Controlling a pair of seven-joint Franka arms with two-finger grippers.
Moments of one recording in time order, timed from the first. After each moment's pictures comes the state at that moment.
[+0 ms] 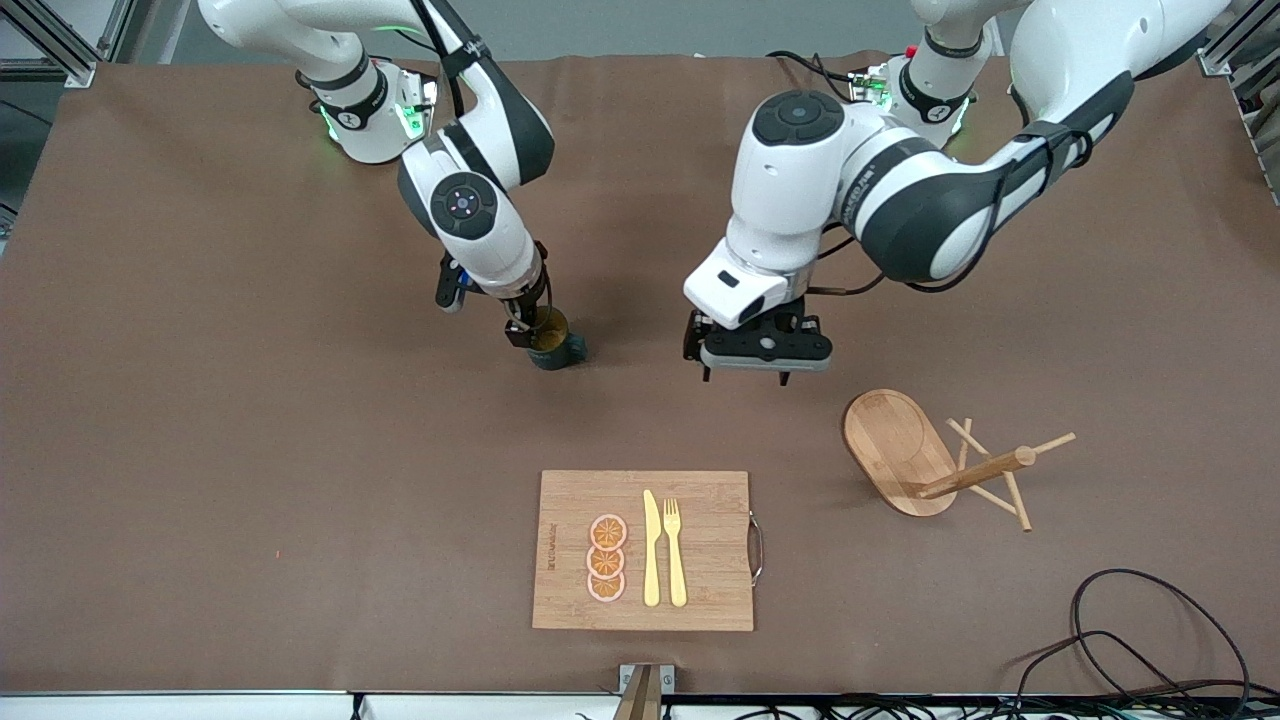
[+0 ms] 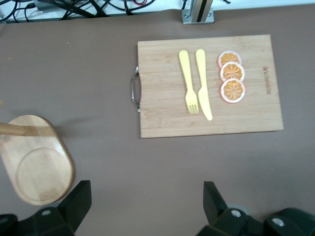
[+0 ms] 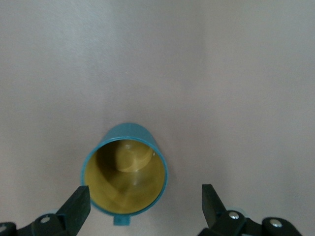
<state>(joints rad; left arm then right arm) 0.30 0.79 -1.33 -1.50 1.01 1.85 -1.00 0.72 0.29 -0.06 -2.06 0.15 2.30 2.28</state>
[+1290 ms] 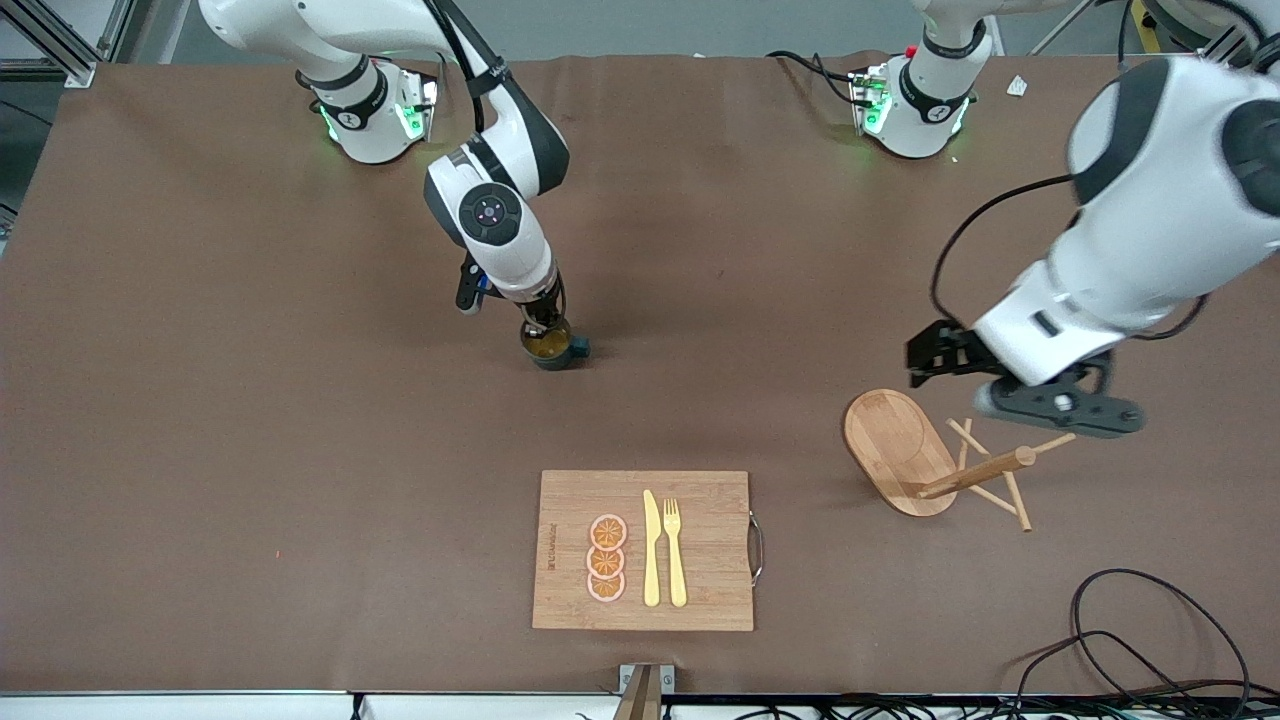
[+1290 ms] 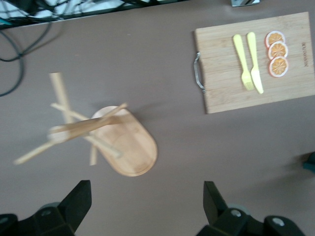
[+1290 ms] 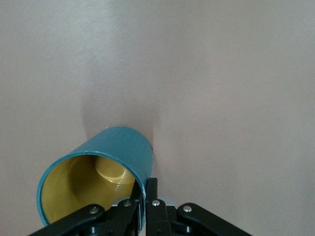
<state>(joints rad) 0.02 0.31 -0.34 -1.31 0.05 1.72 -0.09 0.75 0.35 -0.07 -2.05 0.15 2.35 2.22</state>
